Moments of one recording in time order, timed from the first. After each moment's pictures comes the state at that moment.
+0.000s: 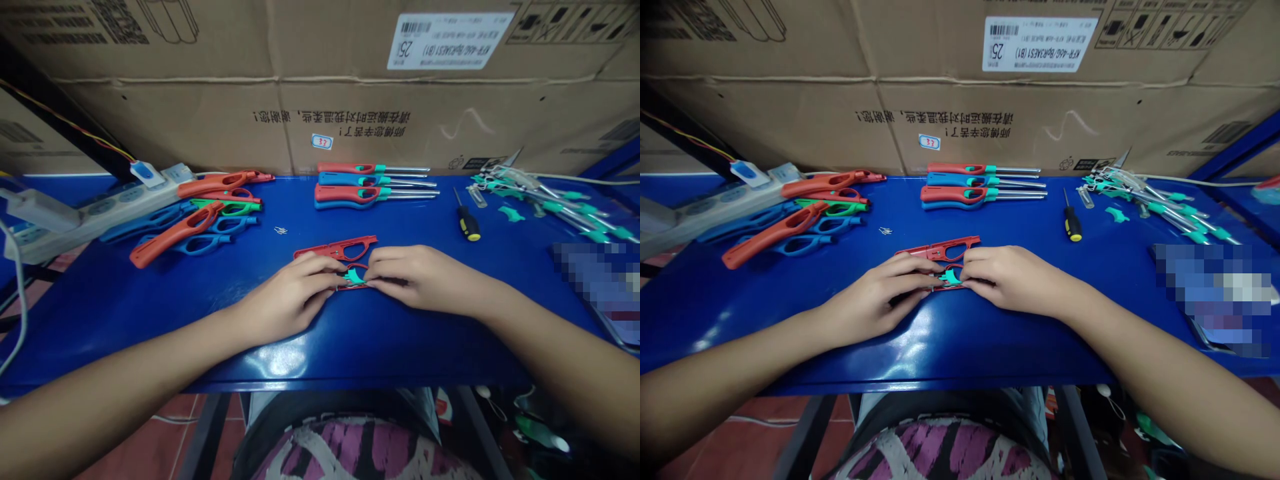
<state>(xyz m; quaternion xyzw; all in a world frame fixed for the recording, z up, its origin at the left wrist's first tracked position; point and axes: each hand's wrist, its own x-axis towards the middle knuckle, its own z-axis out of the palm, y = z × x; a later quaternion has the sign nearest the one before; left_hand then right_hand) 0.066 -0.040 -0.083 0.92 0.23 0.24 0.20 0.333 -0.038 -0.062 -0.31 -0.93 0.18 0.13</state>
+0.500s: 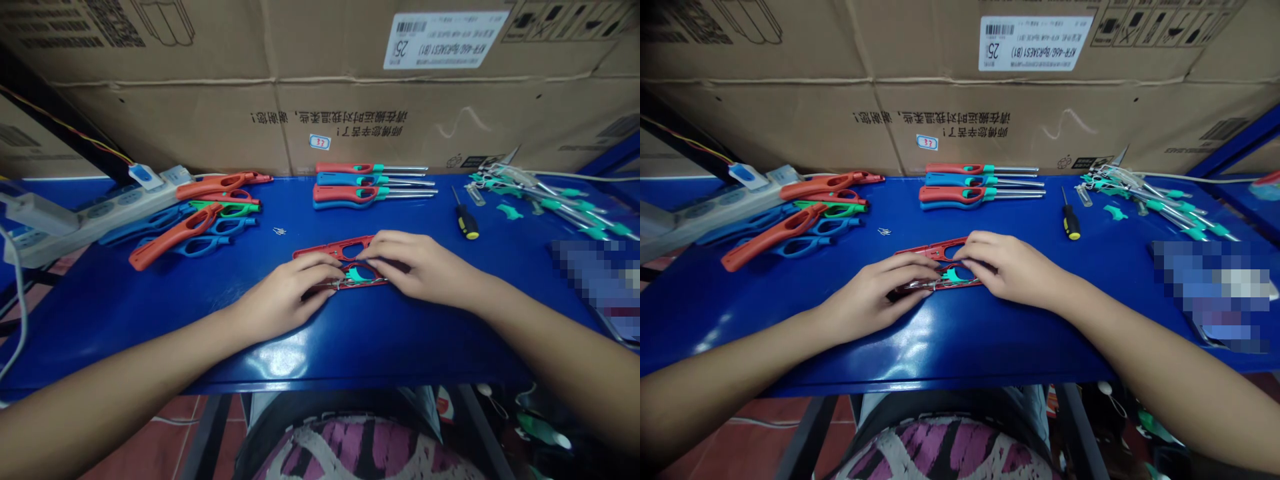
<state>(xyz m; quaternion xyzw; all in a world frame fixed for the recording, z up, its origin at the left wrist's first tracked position) 0.065 -0.039 -0.084 0.91 0.25 0.27 0.22 0.333 -0.035 -0.065 -0.35 -0.90 0.17 0.22</state>
